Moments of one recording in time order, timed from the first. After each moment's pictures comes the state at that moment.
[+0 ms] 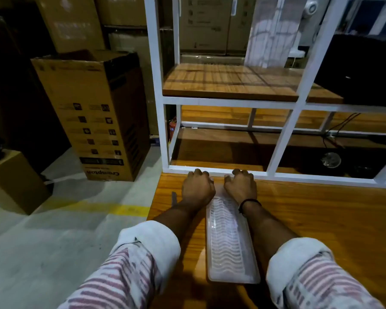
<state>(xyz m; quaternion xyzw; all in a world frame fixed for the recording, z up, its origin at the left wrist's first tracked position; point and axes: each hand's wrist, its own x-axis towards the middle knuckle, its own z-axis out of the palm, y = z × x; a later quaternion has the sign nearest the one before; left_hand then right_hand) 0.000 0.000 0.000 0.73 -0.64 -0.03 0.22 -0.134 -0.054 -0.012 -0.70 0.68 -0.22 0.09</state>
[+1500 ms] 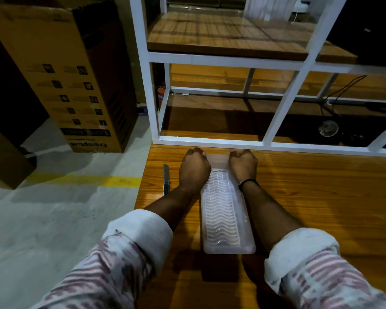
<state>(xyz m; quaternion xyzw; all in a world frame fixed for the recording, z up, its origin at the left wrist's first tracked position) -0.013 0.001 -0.027 0.73 -0.55 -0.14 0.38 -0.145 -0.046 -0.027 -0.52 0.70 -0.40 0.28</state>
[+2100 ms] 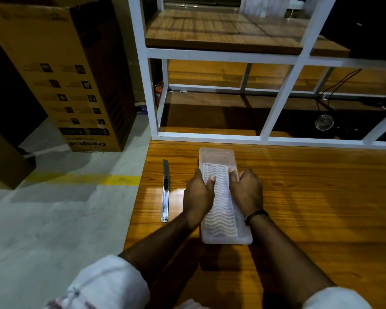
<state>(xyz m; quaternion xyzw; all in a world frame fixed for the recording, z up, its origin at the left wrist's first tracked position) -0.035 0.091 -0.043 0.69 -0.52 -0.28 0.41 -0.167 0.045 -0.048 -0.61 0.70 -0.34 0.16</state>
